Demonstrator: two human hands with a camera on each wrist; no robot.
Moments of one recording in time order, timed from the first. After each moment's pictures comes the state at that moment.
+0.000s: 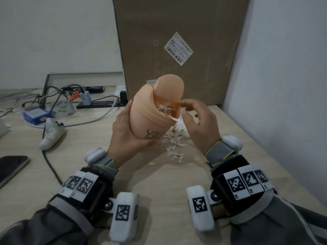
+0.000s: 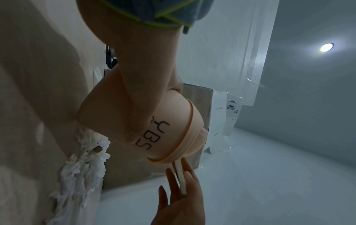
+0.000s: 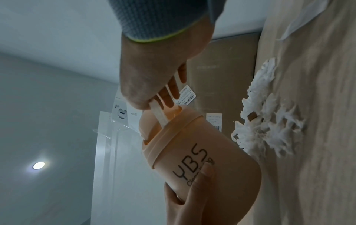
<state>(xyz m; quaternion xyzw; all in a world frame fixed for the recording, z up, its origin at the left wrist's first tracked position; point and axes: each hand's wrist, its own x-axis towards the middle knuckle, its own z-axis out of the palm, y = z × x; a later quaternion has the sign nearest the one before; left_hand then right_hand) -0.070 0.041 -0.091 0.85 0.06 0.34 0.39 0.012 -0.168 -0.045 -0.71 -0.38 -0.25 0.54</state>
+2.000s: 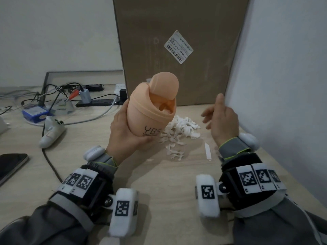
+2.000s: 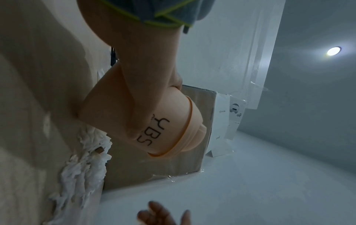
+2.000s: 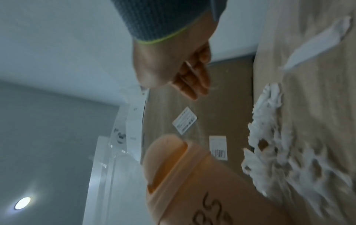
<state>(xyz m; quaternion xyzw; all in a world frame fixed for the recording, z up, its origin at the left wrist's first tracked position) -0.067 0.047 -0.096 0.84 0.08 0.35 0.41 0.039 -0.197 -0.045 -0.79 -0.13 -0.19 0.57</state>
